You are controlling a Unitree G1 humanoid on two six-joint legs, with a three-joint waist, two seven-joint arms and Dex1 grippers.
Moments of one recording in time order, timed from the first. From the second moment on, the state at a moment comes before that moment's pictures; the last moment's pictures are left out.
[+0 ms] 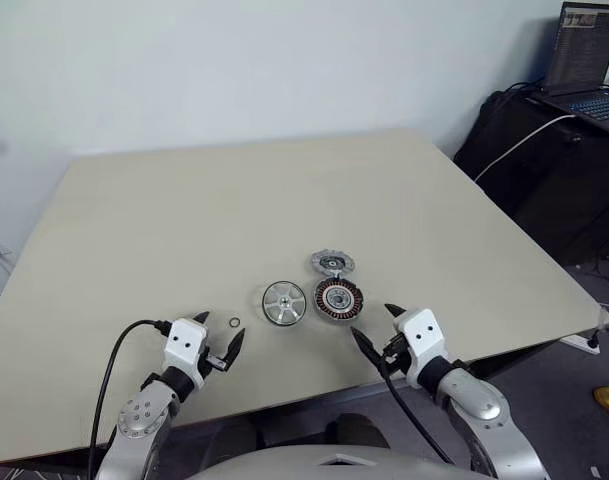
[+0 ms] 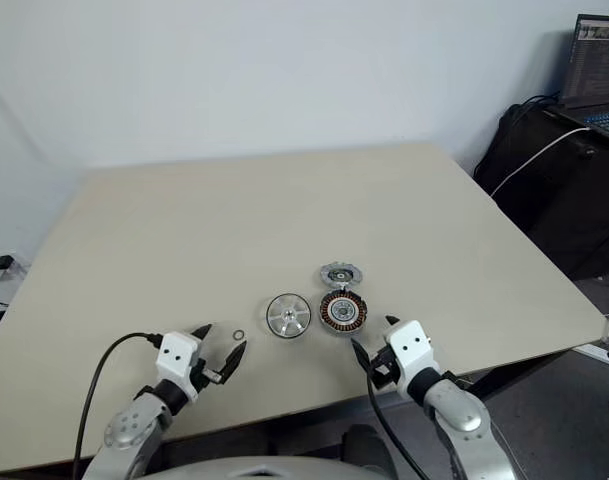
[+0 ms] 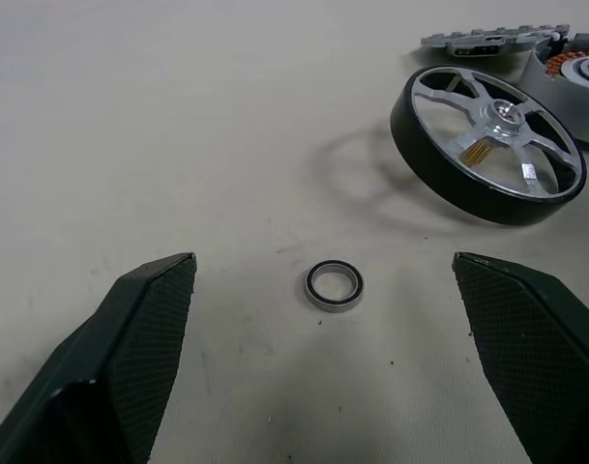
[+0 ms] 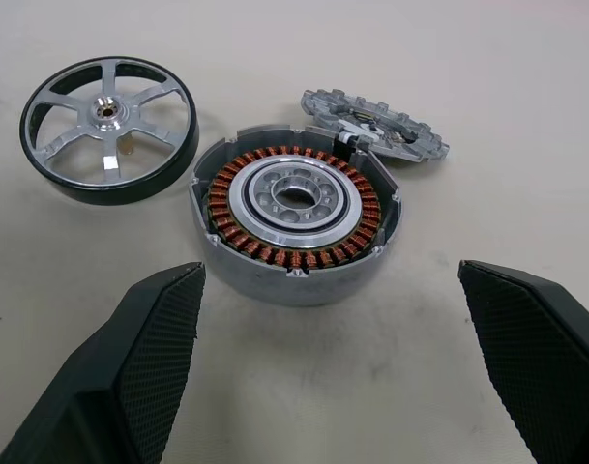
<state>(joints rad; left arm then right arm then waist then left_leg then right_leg) 0.38 0.28 -0.06 -0.05 -0.11 -0.08 -0.42 0.39 -0.36 0.09 -0.33 0.08 0.18 0.43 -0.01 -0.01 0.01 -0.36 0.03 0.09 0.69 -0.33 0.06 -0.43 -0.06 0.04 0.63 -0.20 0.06</state>
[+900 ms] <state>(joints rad) 0.26 0.24 -0.12 -0.11 -0.08 0.16 -0.36 0.37 -0.34 0.11 -0.32 0.07 0.18 0.41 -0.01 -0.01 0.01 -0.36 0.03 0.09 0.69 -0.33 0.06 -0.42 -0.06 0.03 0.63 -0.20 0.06</state>
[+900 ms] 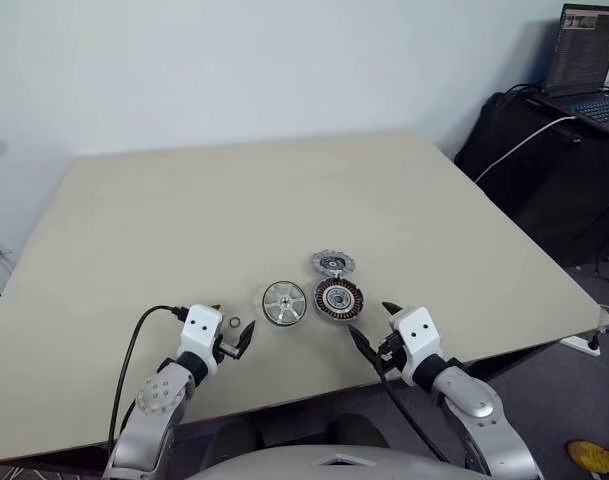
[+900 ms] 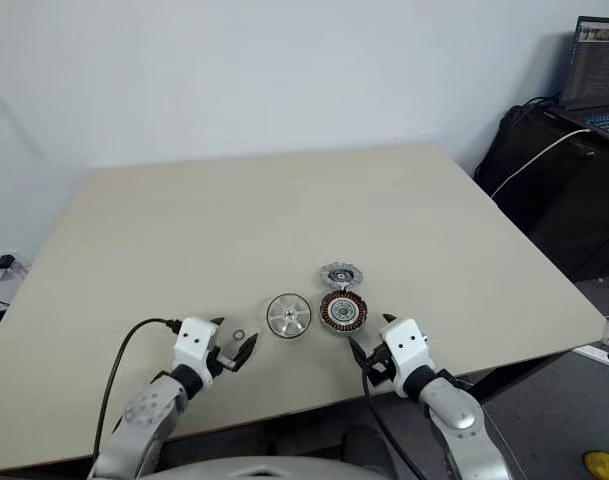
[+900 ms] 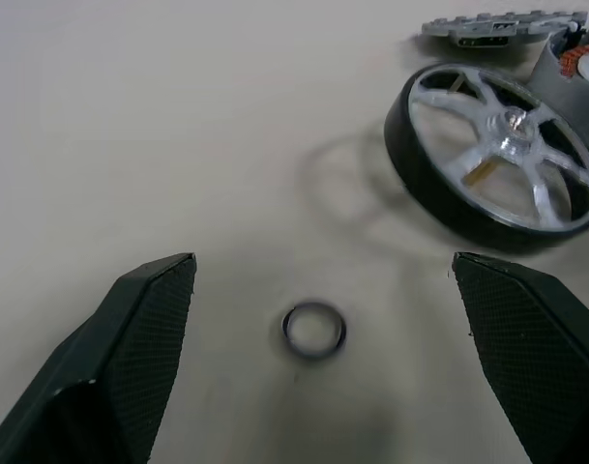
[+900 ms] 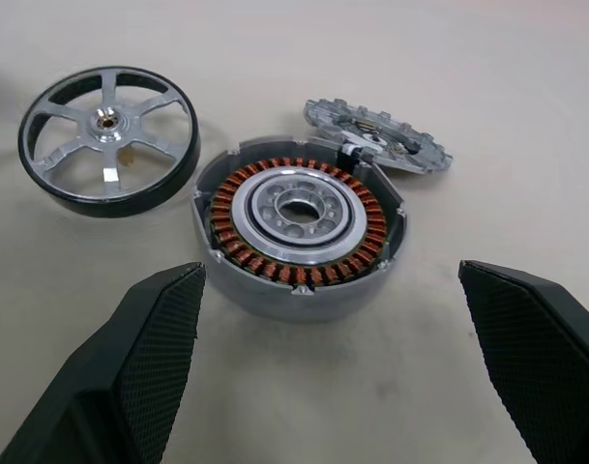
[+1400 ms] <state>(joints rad) 0.31 0.27 -0.12 -0.21 -0.07 0.39 -0.31 0.40 -0.32 0.11 -0.32 0.06 0.18 0.38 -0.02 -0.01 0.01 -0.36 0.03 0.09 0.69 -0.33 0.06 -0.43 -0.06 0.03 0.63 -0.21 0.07</state>
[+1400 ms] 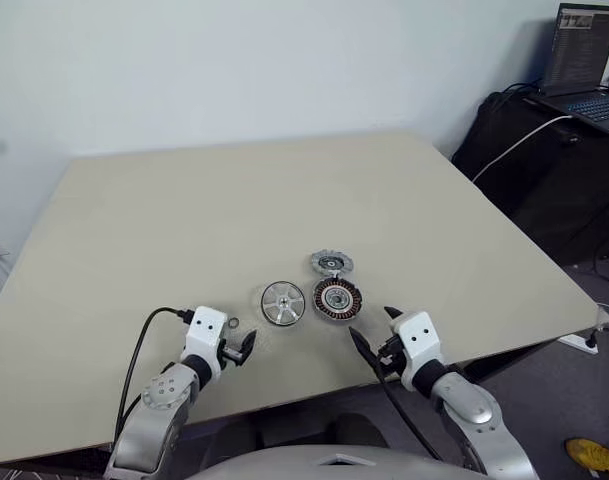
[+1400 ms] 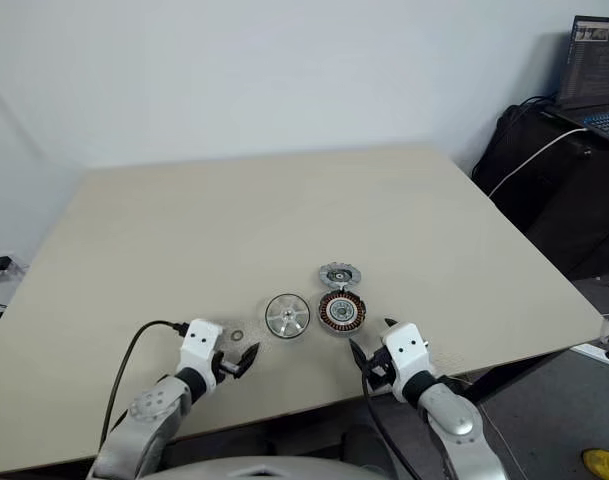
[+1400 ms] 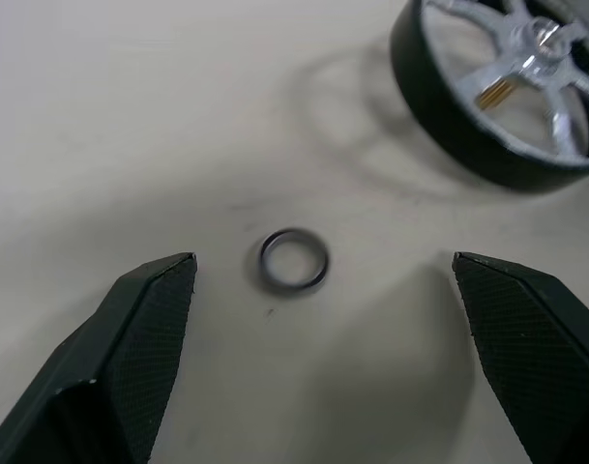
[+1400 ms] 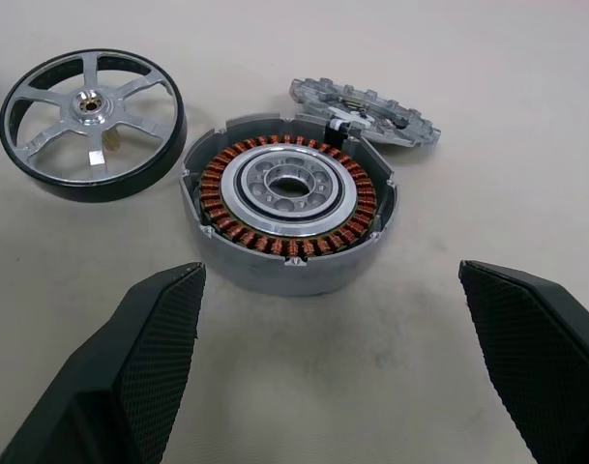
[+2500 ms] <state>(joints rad) 0.25 0.27 -0.09 -0.21 -0.05 0.48 -0.27 0.38 -0.31 0.11 -0.32 0.06 0.18 0.37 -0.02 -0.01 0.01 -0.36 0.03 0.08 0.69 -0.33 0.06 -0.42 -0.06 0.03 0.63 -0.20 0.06</state>
